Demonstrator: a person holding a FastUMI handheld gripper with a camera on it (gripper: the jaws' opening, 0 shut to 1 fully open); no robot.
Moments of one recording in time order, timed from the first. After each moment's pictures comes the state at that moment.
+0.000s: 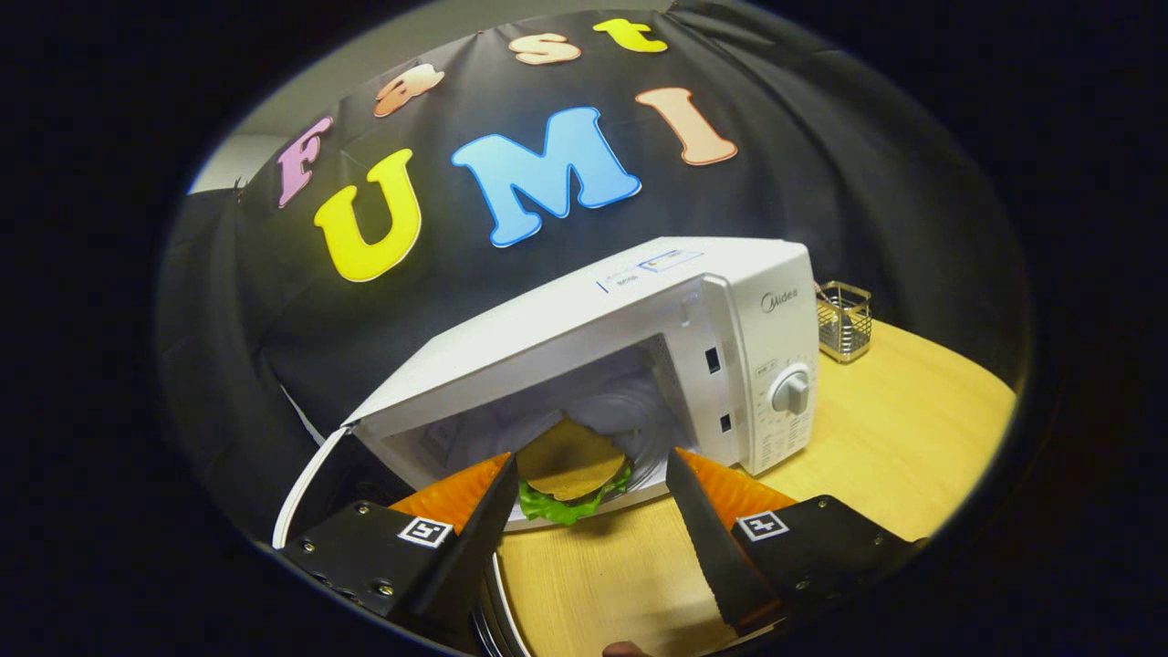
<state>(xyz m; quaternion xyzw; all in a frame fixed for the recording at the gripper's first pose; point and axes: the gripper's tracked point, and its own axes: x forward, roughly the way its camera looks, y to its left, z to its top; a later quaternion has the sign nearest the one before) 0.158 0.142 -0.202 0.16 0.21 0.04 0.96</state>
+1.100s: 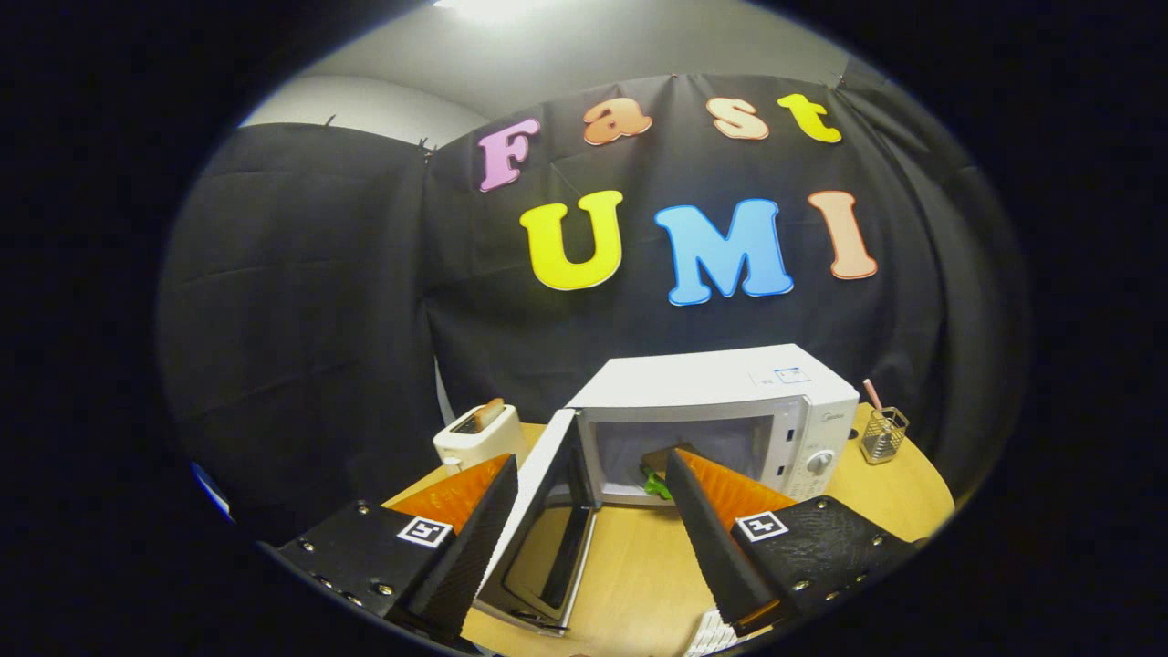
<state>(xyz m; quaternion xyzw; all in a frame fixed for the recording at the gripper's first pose) -0.013 0.233 -0.075 0.04 0.12 0.26 0.96</state>
